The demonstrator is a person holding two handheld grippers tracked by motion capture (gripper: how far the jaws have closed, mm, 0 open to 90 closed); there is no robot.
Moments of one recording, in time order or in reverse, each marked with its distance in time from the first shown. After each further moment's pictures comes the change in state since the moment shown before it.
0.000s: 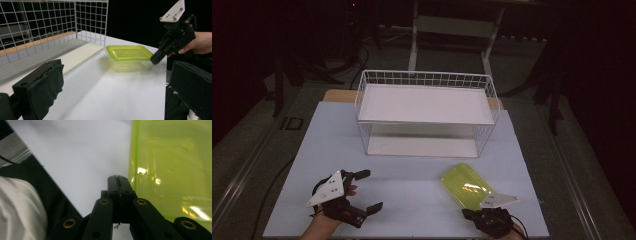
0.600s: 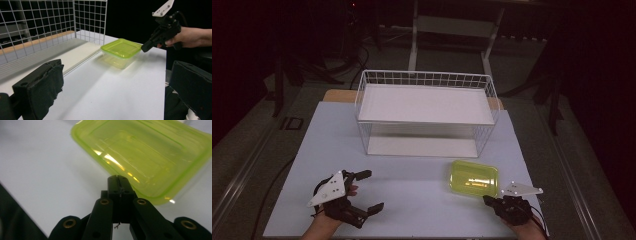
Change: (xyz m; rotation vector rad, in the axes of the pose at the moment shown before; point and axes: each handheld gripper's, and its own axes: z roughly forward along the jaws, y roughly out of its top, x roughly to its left) left arm -0.001 -0.001 0.002 0.009 -0.005 0.004; right arm -0.054 -0.010 -0.021 -0.042 -0.141 0.064
